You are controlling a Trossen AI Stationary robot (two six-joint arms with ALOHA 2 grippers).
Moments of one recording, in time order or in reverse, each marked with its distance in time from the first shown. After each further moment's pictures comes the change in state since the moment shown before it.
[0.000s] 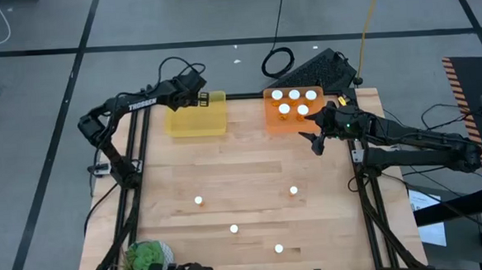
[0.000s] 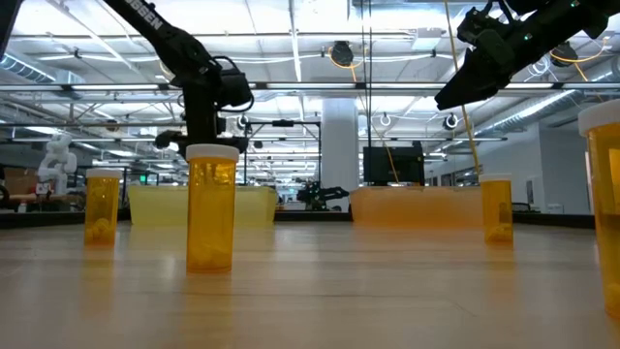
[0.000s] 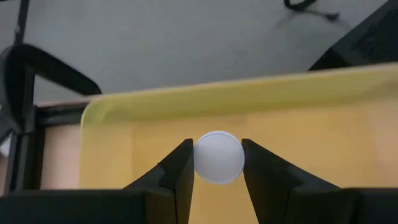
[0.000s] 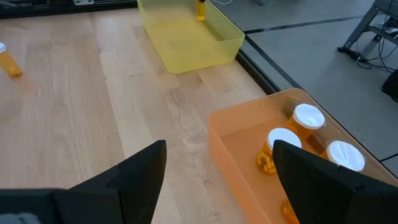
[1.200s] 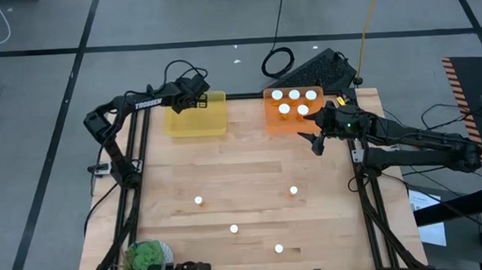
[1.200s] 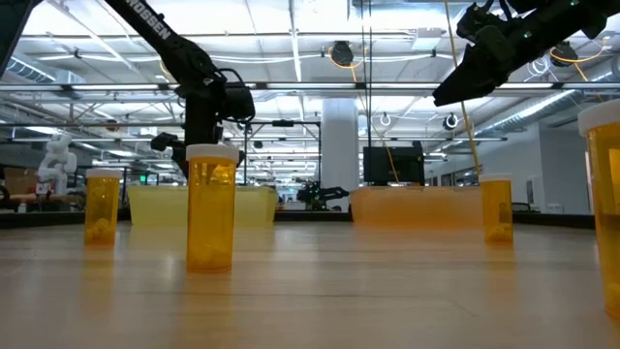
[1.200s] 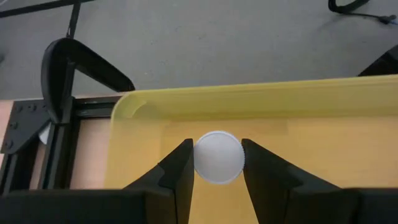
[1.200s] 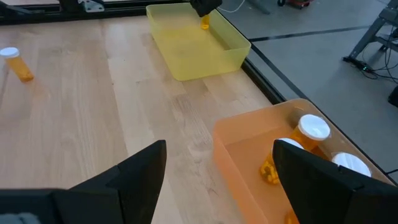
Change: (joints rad) left arm -0.011 0.066 -0.001 -0.032 -0.137 -0.070; right arm 0.000 0.000 0.000 0.028 -0.027 -0.022
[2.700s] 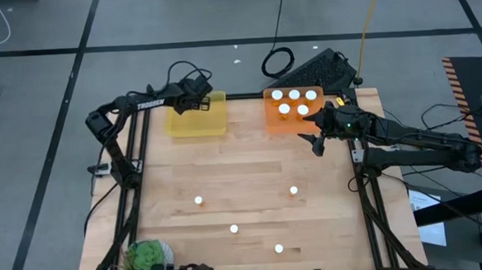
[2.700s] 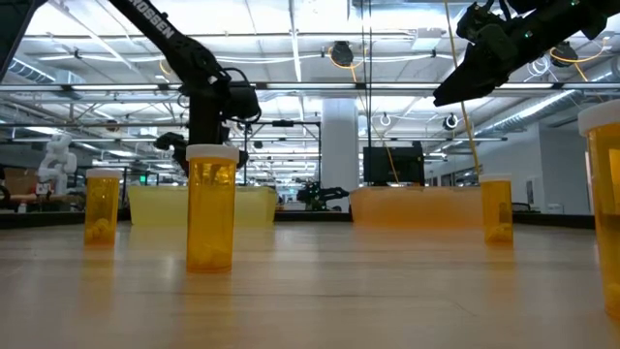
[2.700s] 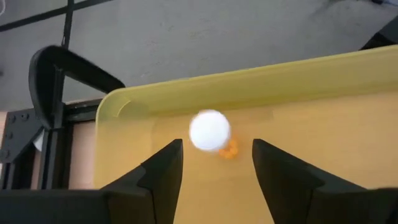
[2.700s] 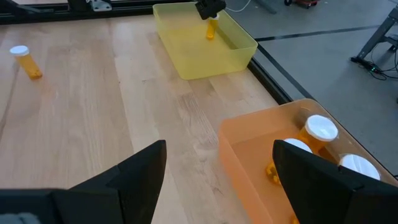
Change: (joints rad) left arm -0.022 0.015 0.023 -0.020 0.011 0.057; right arm 0.000 0.000 0.000 -0.003 -0.025 -0.003
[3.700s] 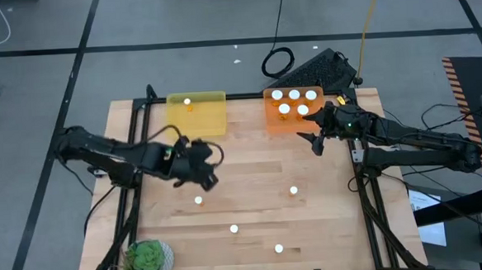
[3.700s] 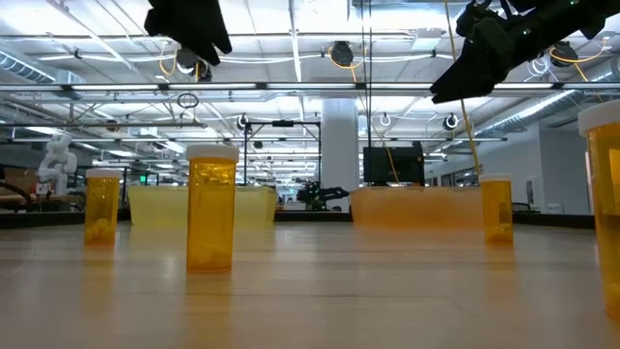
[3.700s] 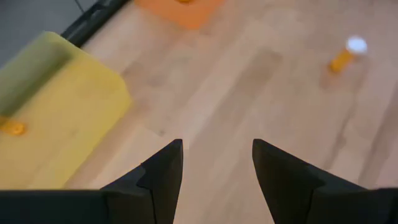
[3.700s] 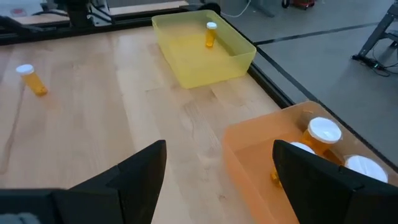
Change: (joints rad) left arm -0.963 -0.377 0.081 -0.251 0.032 -0.064; right arm 0.000 0.000 0.000 0.028 -0.005 0.053
